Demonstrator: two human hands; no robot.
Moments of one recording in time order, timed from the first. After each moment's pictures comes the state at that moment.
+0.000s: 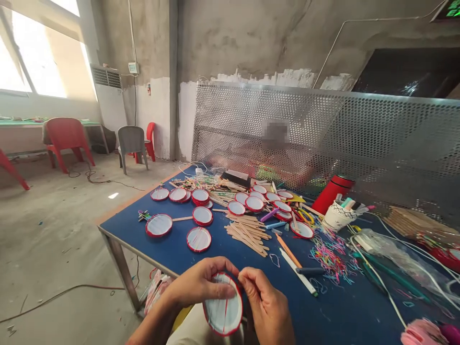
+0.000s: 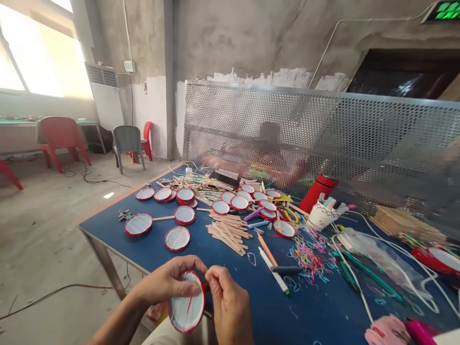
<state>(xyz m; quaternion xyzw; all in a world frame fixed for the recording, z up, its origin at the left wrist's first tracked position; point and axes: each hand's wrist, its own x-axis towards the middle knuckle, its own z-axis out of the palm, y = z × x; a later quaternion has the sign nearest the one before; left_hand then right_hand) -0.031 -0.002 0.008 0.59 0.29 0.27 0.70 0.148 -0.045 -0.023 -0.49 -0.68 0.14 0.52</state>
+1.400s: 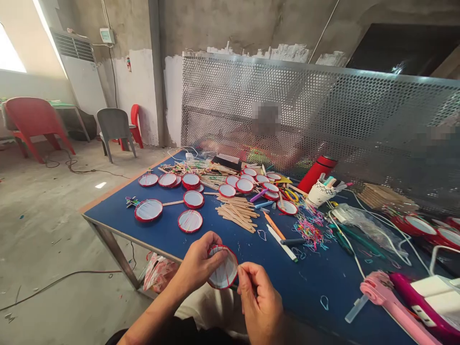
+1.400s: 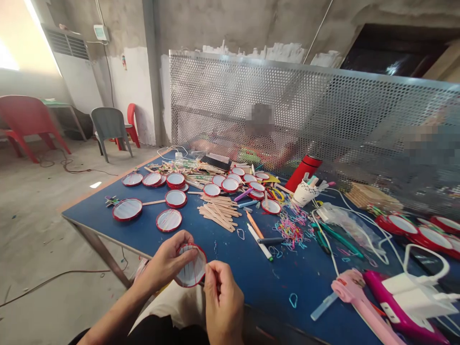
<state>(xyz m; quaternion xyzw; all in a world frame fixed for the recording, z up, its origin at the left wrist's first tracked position) -0.003 -0.018 0.010 0.63 0.46 0.36 0.51 0.136 -0.086 -0.037 -0.60 -0.53 0.18 0.57</state>
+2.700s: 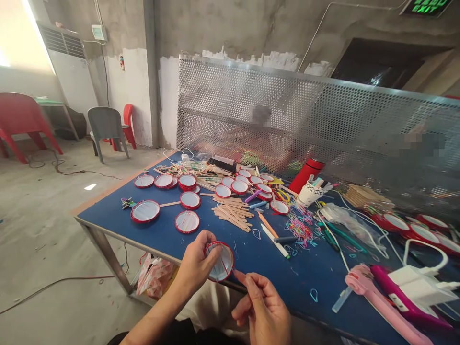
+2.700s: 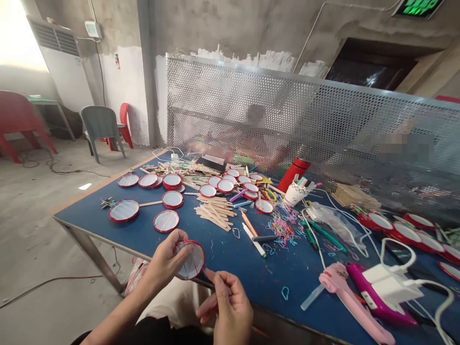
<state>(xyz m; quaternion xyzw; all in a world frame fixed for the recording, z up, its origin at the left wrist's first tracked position) -0.001 -0.020 -0.002 0.63 0.47 0.44 0.43 0.126 -0.106 -0.025 -0.53 -0.21 0.46 0.68</state>
